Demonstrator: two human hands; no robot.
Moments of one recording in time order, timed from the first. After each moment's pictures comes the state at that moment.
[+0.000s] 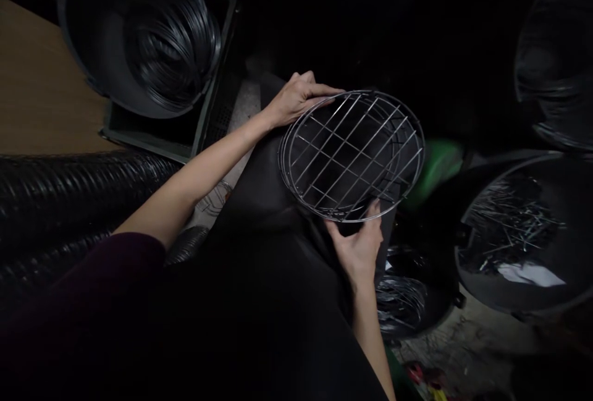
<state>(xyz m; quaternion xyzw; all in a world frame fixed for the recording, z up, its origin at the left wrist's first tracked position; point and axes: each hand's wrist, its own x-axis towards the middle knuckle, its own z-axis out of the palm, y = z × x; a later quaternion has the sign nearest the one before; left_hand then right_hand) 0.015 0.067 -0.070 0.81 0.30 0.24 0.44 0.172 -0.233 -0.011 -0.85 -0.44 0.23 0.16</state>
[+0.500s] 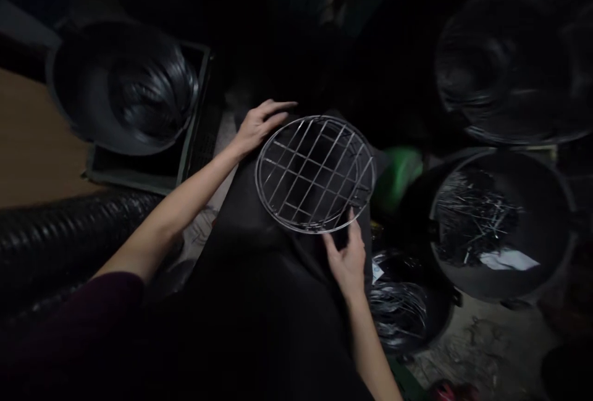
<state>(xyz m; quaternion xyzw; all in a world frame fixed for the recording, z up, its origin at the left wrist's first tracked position) 0.004 0.065 -0.052 0.74 0.32 0.32 0.50 0.177 -0.232 -0.009 -0.84 -0.42 0.25 0.24</state>
